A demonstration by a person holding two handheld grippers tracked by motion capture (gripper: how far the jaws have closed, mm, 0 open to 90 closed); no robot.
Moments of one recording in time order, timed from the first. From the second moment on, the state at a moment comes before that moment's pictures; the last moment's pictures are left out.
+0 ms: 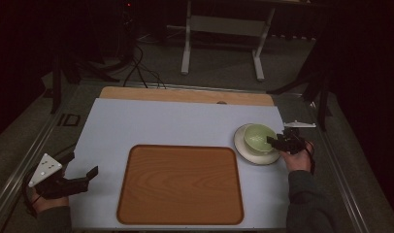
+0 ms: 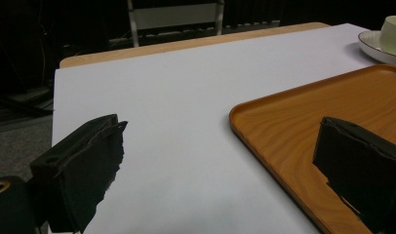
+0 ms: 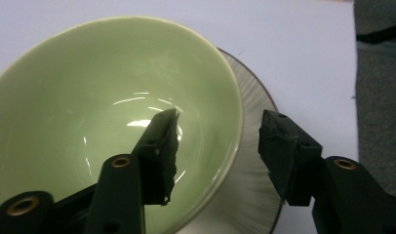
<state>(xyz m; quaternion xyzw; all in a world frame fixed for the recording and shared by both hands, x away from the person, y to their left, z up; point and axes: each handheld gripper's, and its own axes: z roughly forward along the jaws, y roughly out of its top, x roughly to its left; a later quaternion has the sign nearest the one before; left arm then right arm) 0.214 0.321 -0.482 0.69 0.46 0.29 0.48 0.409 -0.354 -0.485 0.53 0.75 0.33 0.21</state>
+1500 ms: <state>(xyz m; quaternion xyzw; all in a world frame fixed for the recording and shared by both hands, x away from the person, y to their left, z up) 0.215 0.321 -0.483 0.69 0.46 0.29 0.48 0.427 -0.349 -0.495 0.62 0.71 0.31 0.08</state>
